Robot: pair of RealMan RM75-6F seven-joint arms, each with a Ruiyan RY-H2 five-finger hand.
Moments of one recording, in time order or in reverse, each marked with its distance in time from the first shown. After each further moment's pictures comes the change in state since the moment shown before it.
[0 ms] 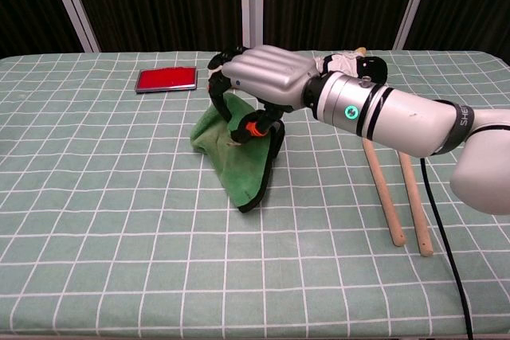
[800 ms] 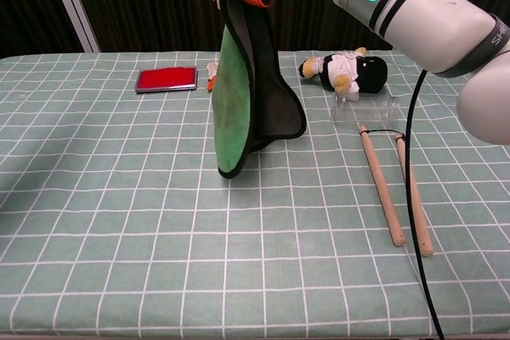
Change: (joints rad) left arm -0.246 -0.063 -0.043 0.006 0.016 -0.303 -0.327; right arm 0.001 0.213 0.236 -0.371 0.188 0.104 -0.345
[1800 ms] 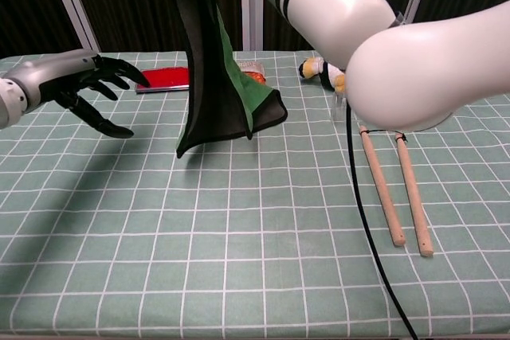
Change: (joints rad) left arm -0.262 -0.275 -0.112 0.115 -0.395 -0.316 0.207; right arm 0.125 -0.151 0.183 -0.109 0.350 -0.038 -0.499
